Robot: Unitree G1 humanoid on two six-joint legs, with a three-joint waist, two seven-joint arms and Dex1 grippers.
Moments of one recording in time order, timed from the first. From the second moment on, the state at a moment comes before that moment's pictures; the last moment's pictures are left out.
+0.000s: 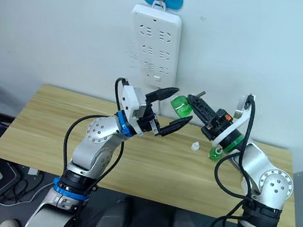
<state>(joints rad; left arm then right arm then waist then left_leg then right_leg) -0.51 0.15 -0.12 -0.02 -0.28 -0.01 -0.76 -0.49 -0.25 -0.31 -0.23 1.66 0.99 -0.14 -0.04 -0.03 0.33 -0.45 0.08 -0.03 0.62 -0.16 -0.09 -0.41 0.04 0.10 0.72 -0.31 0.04</state>
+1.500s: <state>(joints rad) -0.58 0.38 0.12 0.03 -1.18 1.14 -0.85 -0.34 -1.24 0.11 -0.03 0.78 0.86 0.68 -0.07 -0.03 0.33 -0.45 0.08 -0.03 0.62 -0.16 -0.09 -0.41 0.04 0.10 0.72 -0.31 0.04</state>
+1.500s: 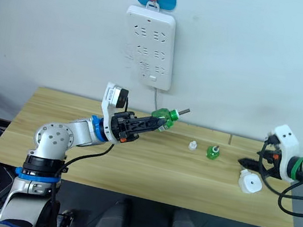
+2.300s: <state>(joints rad) -0.50 0.40 0.12 -0.03 -1.26 1.30 -0.87 -0.45 -1.08 0.20 0.15 0.41 1.04 0.81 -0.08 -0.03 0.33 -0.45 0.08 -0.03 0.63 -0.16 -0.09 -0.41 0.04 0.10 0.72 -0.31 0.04</state>
